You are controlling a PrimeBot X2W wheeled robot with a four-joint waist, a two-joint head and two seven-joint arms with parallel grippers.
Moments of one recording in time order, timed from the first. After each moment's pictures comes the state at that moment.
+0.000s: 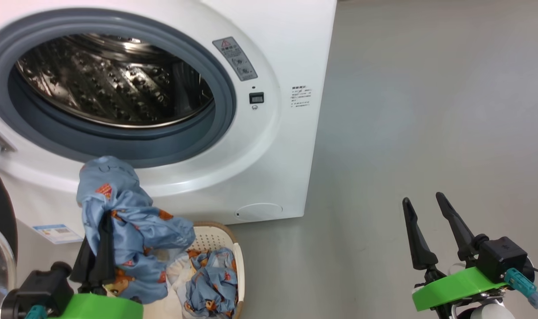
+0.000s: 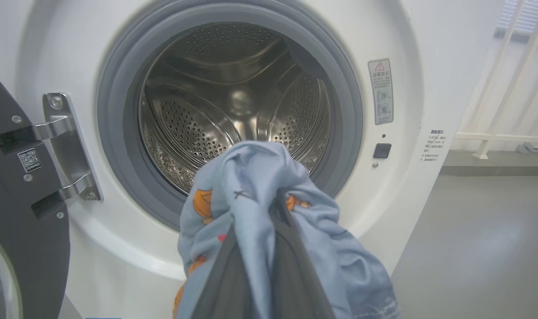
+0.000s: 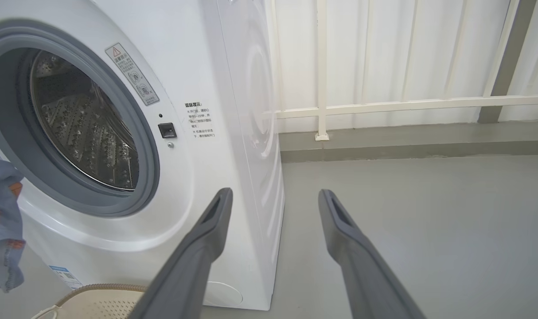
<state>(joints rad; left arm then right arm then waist) -0.04 0.04 0.04 0.03 -0.19 -0.13 -0.26 -0.08 -0.05 -0.01 0.11 0.17 0.13 -0.26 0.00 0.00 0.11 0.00</state>
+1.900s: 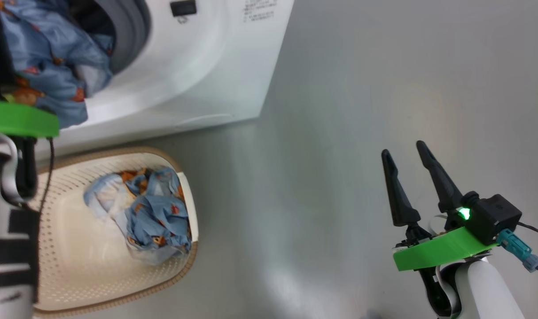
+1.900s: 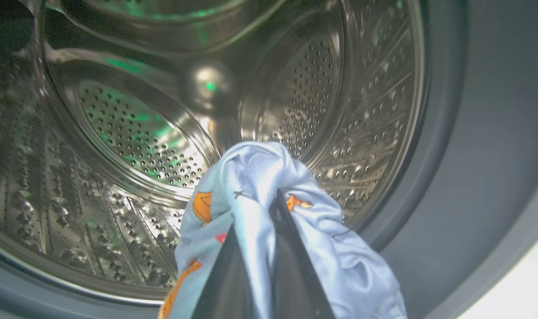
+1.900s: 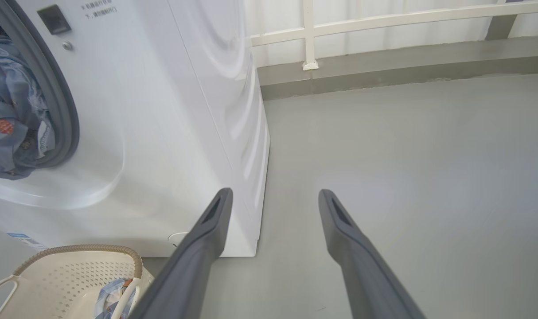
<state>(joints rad) -0.75 0.21 0.03 0.35 -0.26 -0.13 -0.26 -0.23 -0.05 0.07 0.06 0.22 0.13 -0.26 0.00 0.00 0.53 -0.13</state>
